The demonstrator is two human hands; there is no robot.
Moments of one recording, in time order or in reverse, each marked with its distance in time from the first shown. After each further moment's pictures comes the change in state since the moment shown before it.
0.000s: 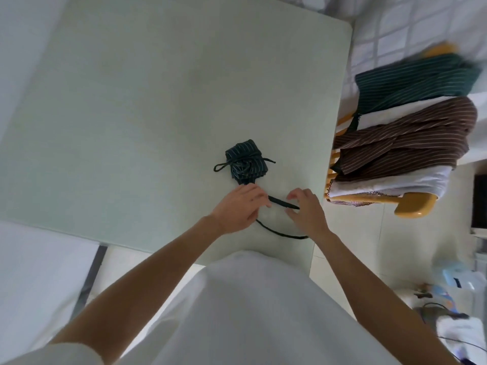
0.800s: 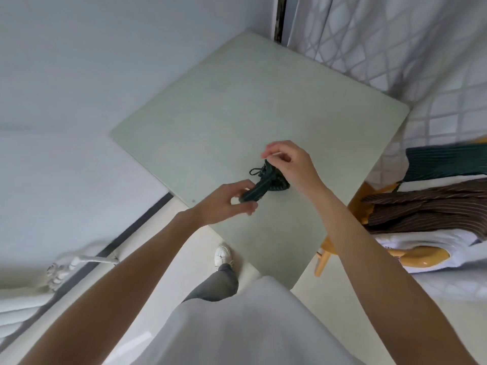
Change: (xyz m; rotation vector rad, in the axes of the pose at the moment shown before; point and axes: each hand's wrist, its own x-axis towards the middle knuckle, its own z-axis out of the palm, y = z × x) left_hand -0.060 0.169 -0.079 -0.512 0.231 -0.649; right_hand -0.050 -0.130 -0.107 0.576 -0.274 -0.615
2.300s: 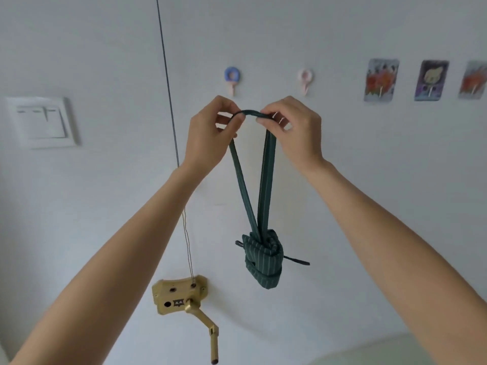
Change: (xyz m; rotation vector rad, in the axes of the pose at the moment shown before) left_hand -0.308 0.135 -0.601 0.573 1.573 0.496; right_hand 0.235 -0.565 0.435 0.116 0.212 -1.596
